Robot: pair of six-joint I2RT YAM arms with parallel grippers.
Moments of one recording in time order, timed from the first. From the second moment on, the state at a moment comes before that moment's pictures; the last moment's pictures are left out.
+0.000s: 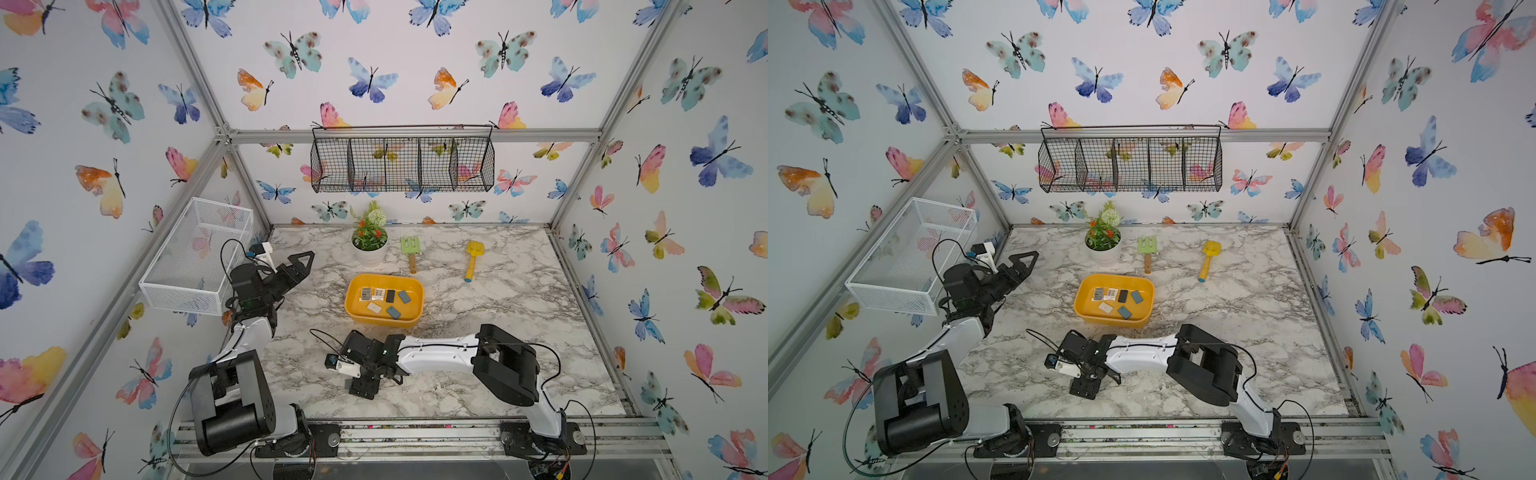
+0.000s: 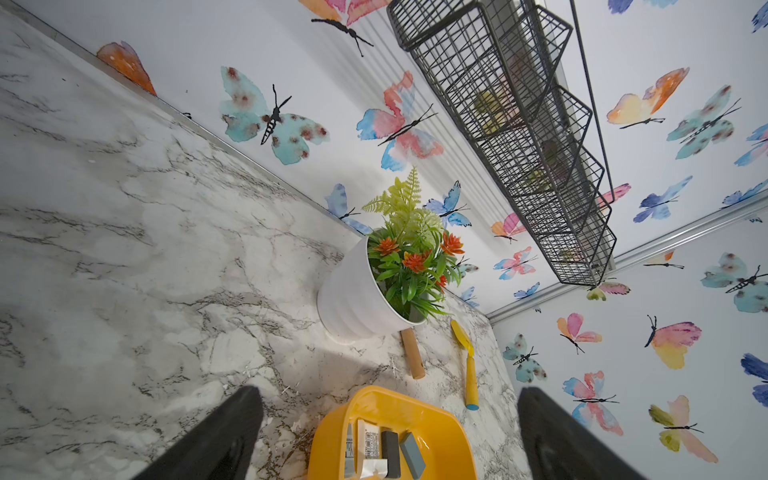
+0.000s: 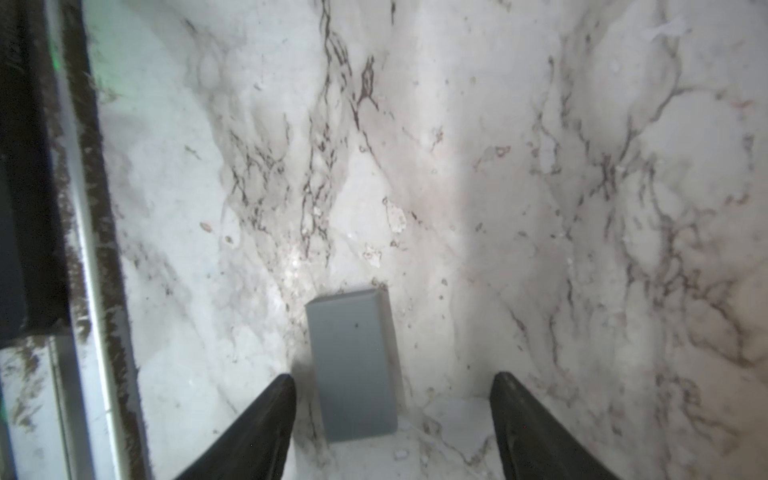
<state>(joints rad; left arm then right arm) 0.29 1.37 0.71 0.46 0.74 -0.71 1.31 2.13 1.49 -0.47 -0.08 -0.18</state>
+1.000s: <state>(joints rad) 0.30 1.37 0.71 0.46 0.74 -0.71 1.22 1.98 1.55 -0.56 -0.02 -0.13</state>
